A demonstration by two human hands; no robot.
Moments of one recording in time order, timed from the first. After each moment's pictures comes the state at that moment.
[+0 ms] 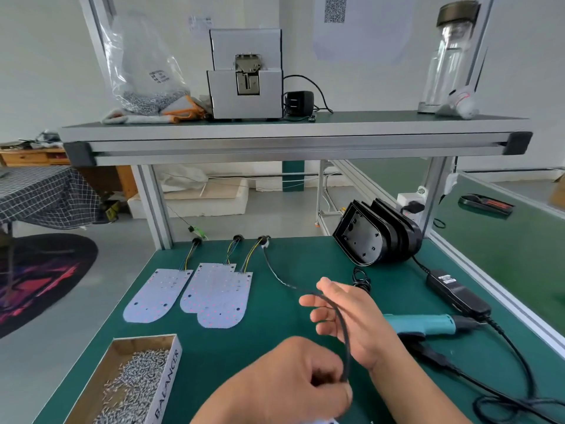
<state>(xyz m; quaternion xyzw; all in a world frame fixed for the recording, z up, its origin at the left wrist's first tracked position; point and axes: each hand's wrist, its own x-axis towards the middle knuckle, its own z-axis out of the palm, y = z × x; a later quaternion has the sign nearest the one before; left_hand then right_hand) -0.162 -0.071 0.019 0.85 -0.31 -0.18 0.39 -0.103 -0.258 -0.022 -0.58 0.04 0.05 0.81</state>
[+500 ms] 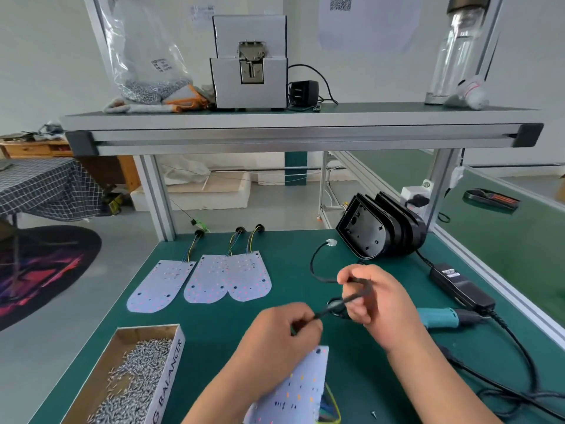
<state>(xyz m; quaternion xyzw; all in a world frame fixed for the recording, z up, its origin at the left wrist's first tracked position) -0.128 -0.067 -0.012 0.86 -0.19 -0.04 0.48 -0.100 -0.287 -0.010 -0.55 0.02 0.01 0.84</state>
